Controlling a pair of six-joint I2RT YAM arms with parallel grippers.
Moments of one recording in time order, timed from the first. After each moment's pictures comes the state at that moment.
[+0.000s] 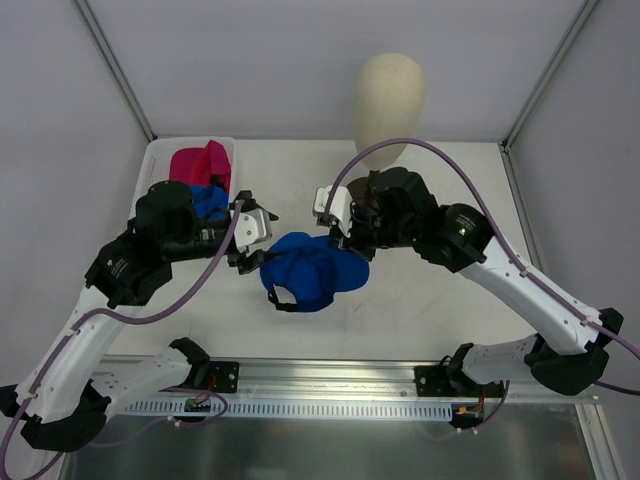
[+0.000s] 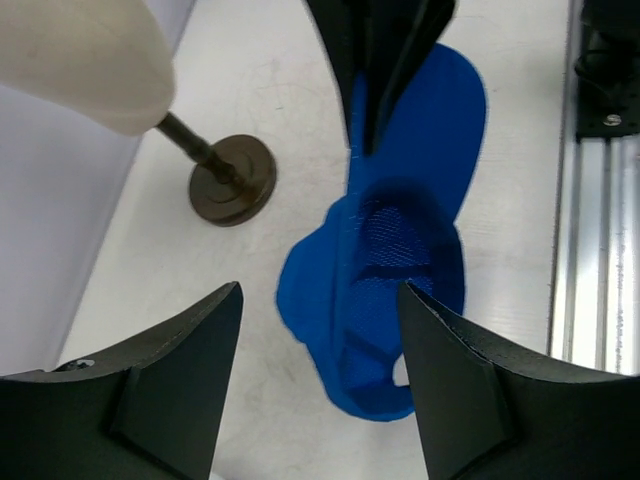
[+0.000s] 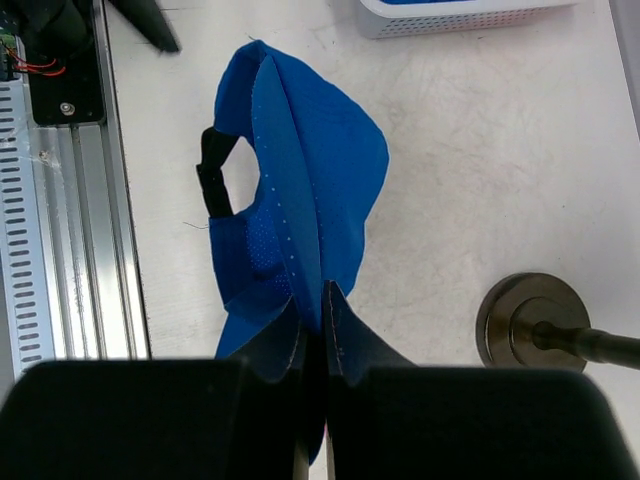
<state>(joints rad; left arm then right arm) -0.61 0.90 1.33 -0.76 0.54 0.57 0.96 1.30 1.57 -0.88 -0.27 -0.44</state>
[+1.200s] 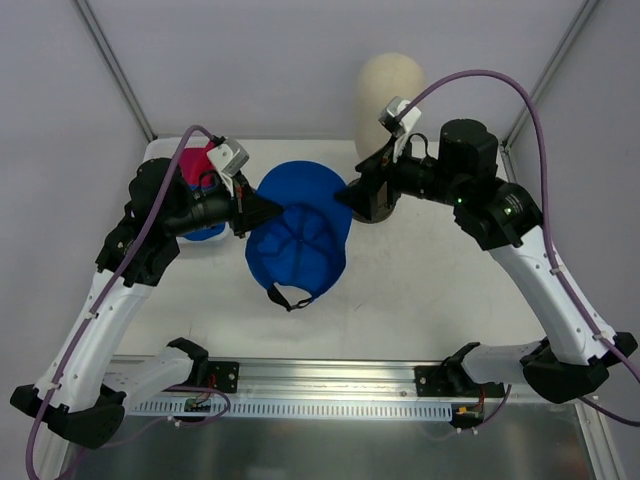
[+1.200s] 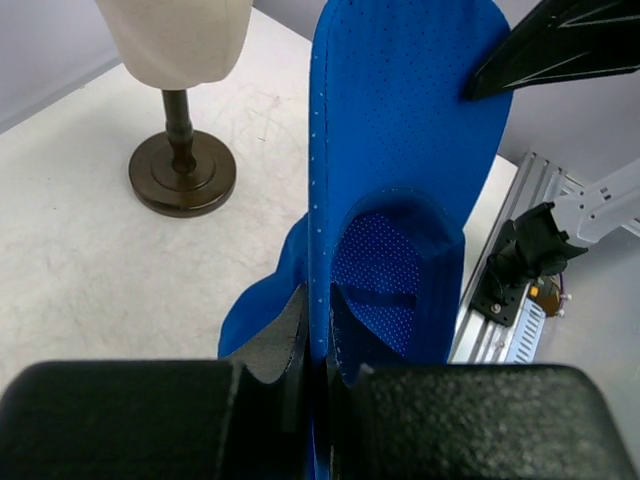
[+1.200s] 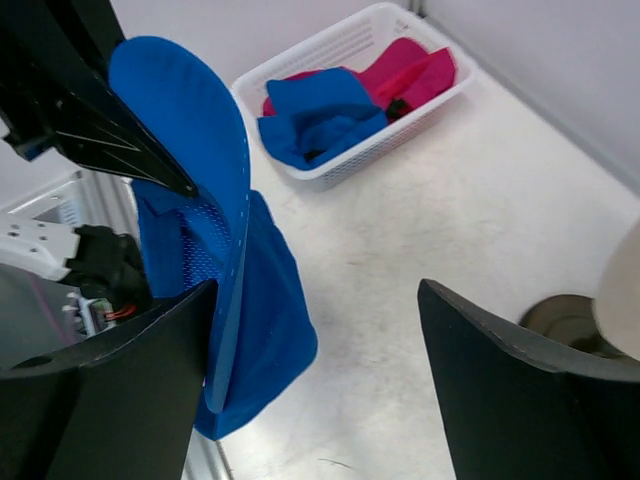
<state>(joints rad) -0.44 0.97 1.32 -0.53 0.61 -0.11 0.66 1.27 1.70 -0.66 -0.41 0.00</state>
